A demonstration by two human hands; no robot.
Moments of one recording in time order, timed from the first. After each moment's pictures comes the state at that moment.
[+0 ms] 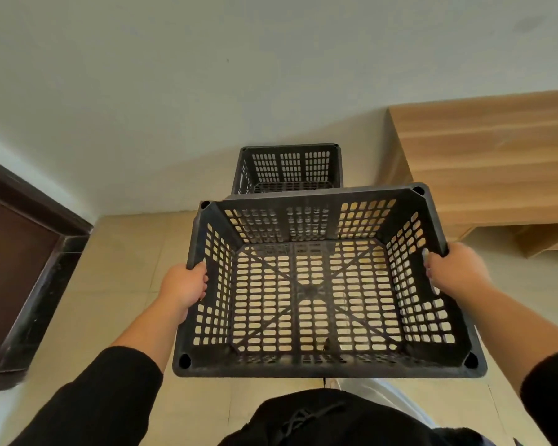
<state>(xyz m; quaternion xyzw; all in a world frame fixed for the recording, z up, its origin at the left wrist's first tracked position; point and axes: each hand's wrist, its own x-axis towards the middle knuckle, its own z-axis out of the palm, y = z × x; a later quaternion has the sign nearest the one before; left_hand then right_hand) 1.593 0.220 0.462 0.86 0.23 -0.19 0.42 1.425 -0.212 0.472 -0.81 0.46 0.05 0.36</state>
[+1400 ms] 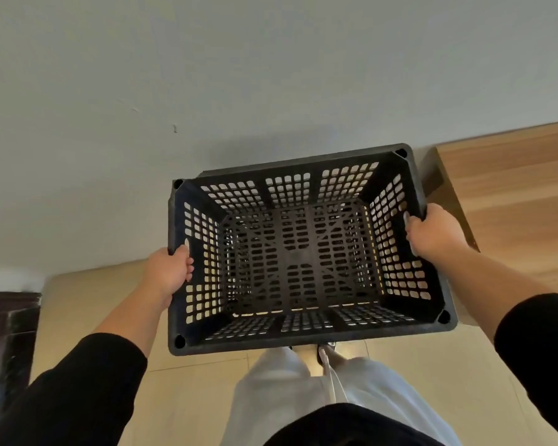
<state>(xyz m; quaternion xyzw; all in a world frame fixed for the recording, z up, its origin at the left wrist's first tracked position) 2.173 0.069 0.388 0.87 0.19 -0.24 0.37 1.977 -0.354 0.418 -0.76 0.52 0.08 0.38</state>
